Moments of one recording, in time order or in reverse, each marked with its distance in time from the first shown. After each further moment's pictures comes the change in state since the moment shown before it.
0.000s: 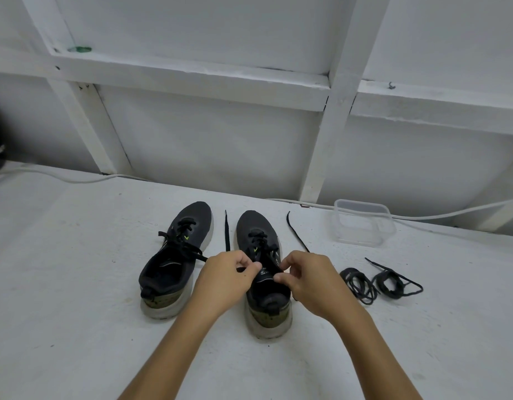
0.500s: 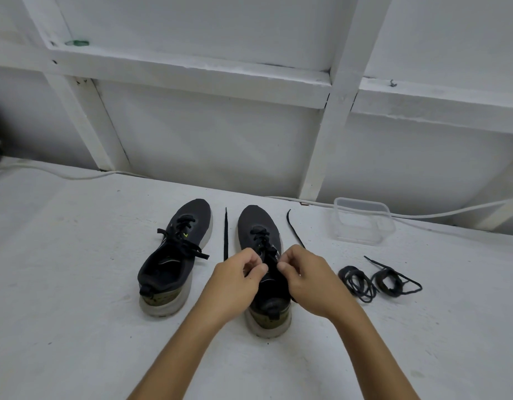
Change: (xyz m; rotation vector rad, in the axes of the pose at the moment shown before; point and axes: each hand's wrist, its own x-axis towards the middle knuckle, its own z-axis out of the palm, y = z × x) left_hand -0.012 0.002 0.008 -0.213 -0.092 0.046; right_hand -0.003 -0.002 0.002 0.122 -0.017 -0.008
